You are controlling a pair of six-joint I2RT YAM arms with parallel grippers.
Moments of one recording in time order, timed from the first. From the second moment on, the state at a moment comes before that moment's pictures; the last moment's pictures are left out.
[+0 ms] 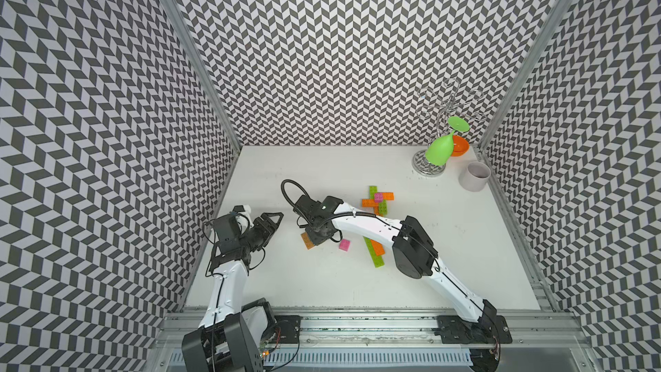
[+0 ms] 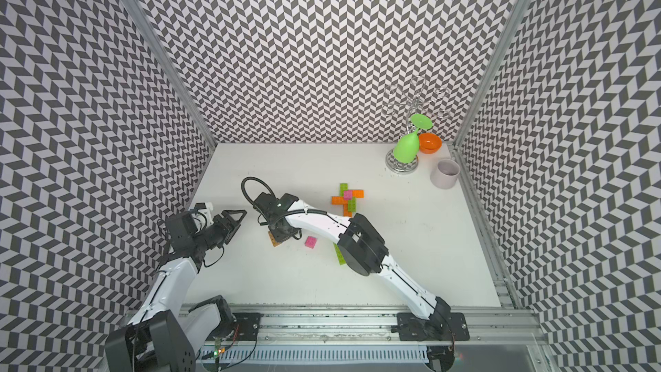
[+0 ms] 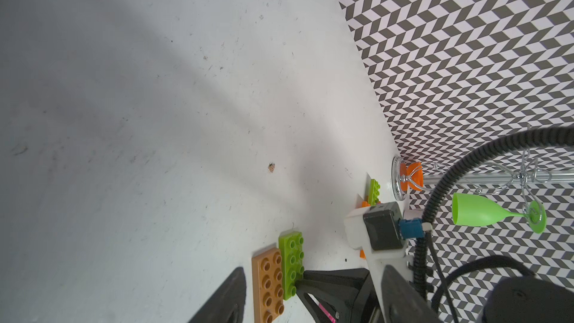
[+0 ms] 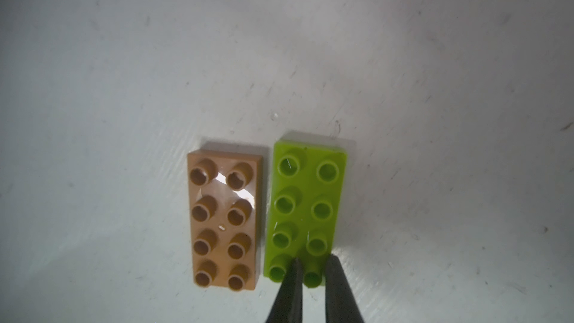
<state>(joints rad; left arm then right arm) 0.38 0.99 0.43 -0.11 0.75 -0.67 1.03 2.51 2.27 -1.10 0.09 0.42</state>
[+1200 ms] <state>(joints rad) -0.19 1.10 0.43 0.05 0.58 -0.75 0.79 2.00 1.62 -1.00 0.03 0.41</state>
